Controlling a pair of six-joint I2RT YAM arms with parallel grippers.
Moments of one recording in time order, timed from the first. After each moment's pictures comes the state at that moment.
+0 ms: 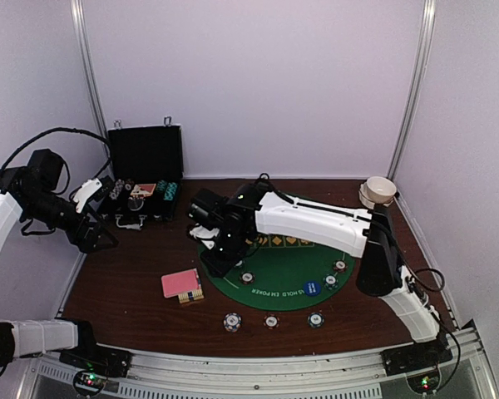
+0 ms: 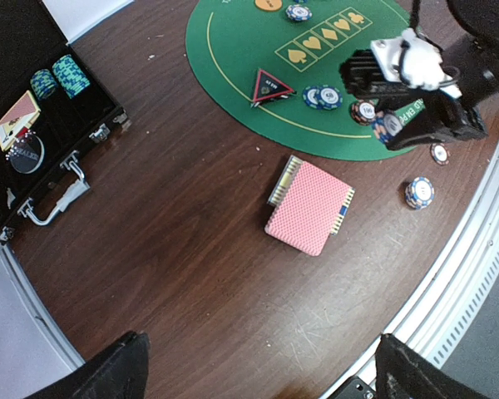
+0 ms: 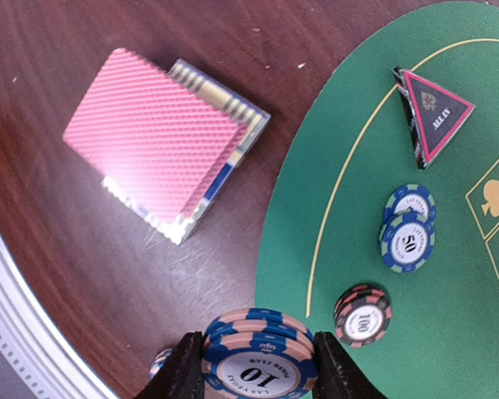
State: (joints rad) left arm 0.01 1.04 1.24 -1.31 0.49 0.65; right arm 1.12 2.36 2.30 -1.14 0.02 0.19
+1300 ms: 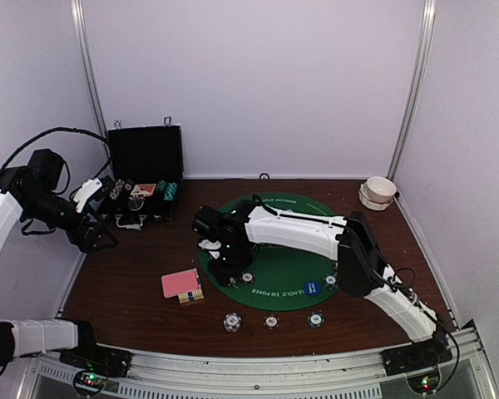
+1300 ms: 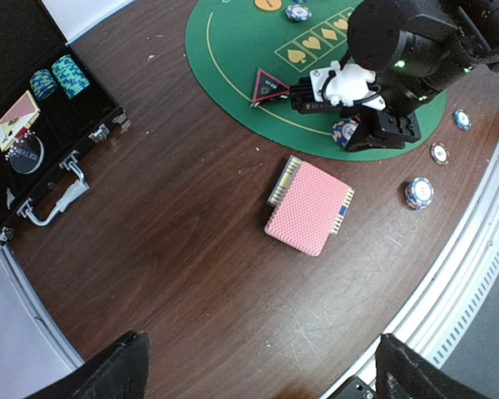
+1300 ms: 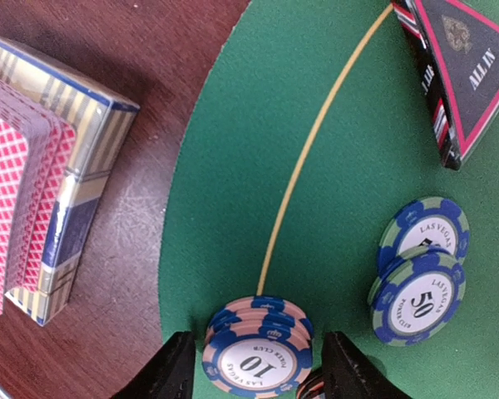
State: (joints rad) left arm 0.01 1.04 1.24 -1.31 0.49 0.65; right arm 1.05 2.56 2.37 -1.13 0.04 0.21
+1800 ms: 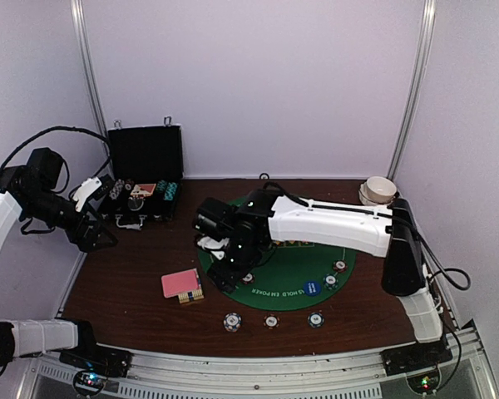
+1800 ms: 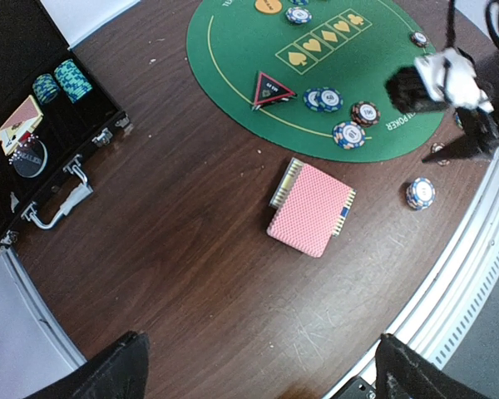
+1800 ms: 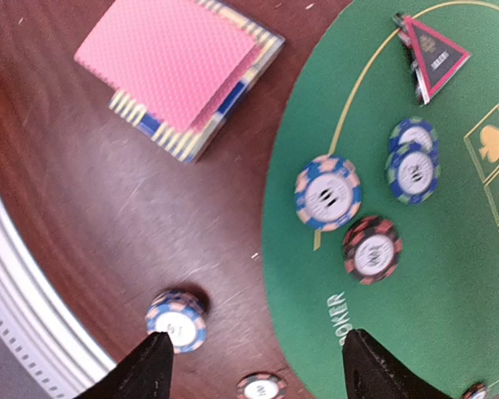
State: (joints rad) left arm 0.01 1.04 1.25 -1.31 0.49 0.66; right arm 1.13 2.26 2.13 -1.12 0.07 0.21
